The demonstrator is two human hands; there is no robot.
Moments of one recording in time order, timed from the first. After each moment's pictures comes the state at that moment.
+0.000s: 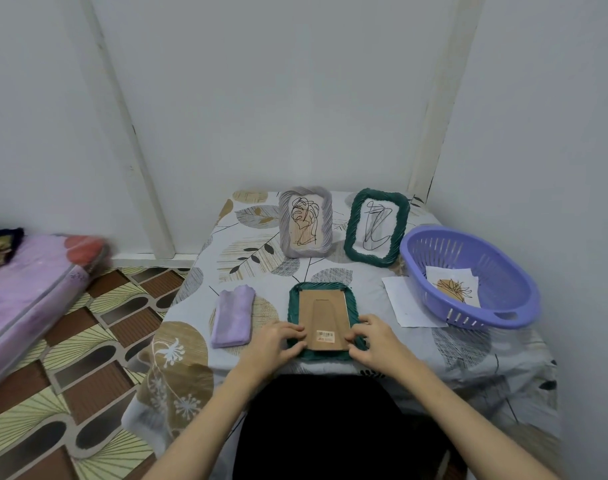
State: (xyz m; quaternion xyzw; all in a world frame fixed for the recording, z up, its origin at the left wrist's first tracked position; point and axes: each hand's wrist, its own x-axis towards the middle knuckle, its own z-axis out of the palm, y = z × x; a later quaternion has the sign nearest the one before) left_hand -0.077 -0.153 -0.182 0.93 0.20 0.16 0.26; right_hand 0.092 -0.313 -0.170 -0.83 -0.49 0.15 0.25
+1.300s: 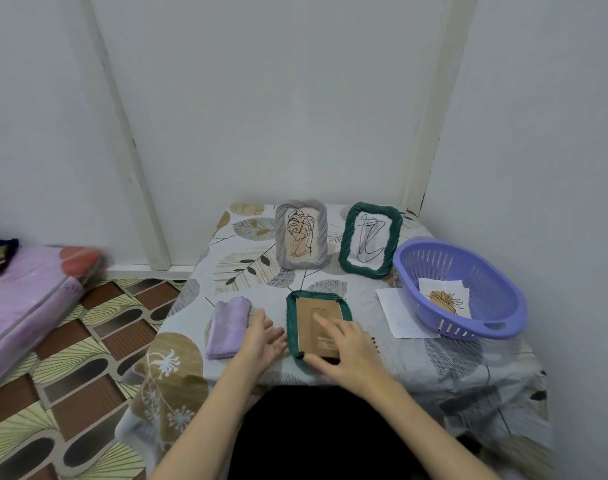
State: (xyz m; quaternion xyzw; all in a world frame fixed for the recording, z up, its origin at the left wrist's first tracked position) left_hand -0.056 -0.159 -0.146 0.35 0.40 0.25 0.81; right_hand 0.048 -0.304 -0.148 -0.81 -0.54 0.01 0.23
